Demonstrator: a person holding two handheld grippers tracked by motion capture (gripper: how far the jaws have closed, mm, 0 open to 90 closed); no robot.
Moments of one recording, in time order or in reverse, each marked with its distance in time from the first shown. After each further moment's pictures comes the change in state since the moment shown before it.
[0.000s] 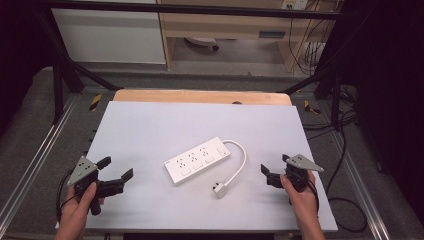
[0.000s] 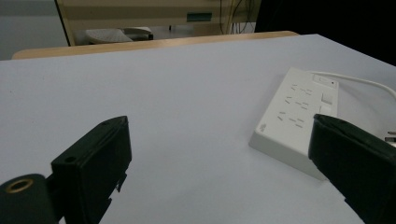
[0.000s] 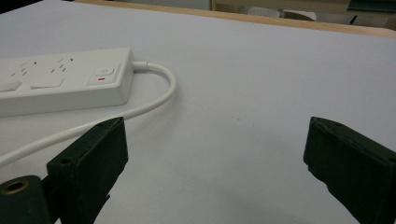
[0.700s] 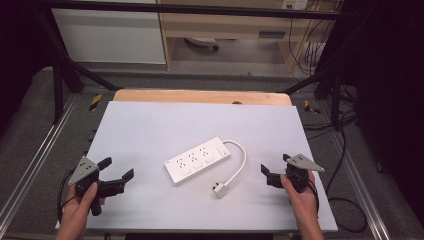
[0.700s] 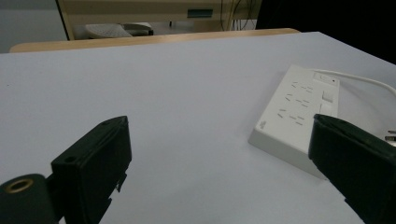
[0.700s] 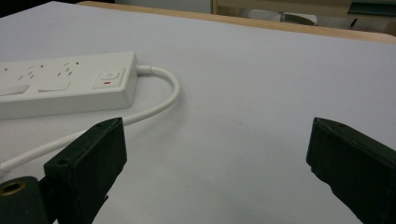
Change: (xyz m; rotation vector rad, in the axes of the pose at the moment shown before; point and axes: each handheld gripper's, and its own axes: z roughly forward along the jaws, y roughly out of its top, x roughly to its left) left arm -0.001 -0.001 0.002 0.014 -0.003 -0.006; right arm 0.002 0.004 -0.005 -0.003 0.006 -0.007
